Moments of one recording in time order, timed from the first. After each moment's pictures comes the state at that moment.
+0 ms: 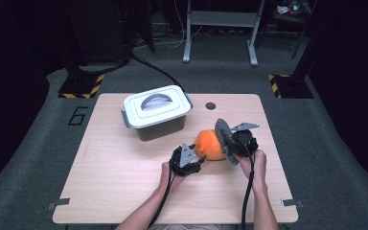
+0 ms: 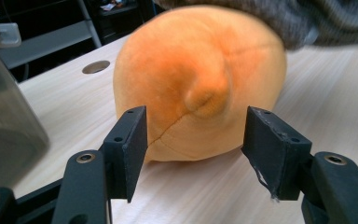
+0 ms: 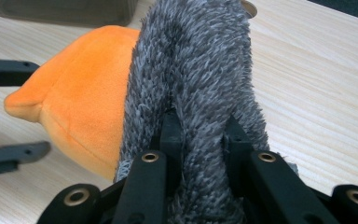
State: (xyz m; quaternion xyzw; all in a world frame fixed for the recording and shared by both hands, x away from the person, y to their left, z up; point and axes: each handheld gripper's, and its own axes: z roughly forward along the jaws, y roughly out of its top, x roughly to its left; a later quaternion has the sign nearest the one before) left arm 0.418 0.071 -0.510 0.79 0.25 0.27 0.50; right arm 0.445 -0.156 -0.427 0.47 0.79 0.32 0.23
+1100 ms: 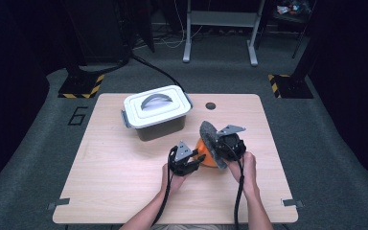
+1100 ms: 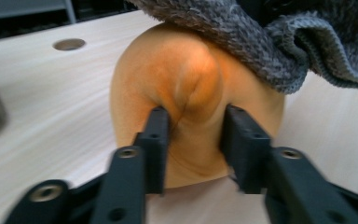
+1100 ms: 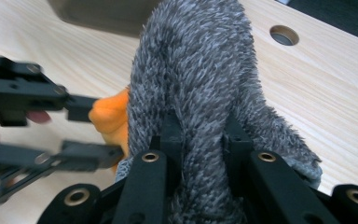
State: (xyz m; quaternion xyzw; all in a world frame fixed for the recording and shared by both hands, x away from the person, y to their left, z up) left arm 0.416 0.078 -0.500 0.77 0.31 0.19 0.53; right arm 0.426 -0.114 -0.414 0.42 0.81 0.33 0.23
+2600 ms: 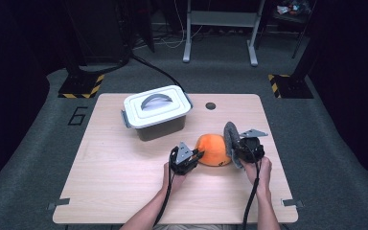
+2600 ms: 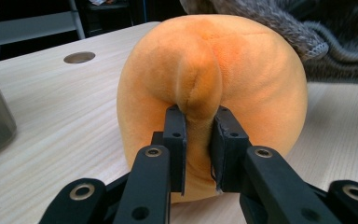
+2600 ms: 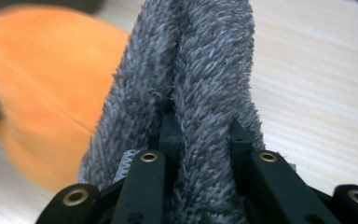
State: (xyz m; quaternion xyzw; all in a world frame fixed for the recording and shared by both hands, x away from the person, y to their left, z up) left arm 0.425 0.076 -0.519 0.76 0.29 0.21 0.55; right arm 0.437 -0.183 -0.453 0.50 0.76 0.33 0.25
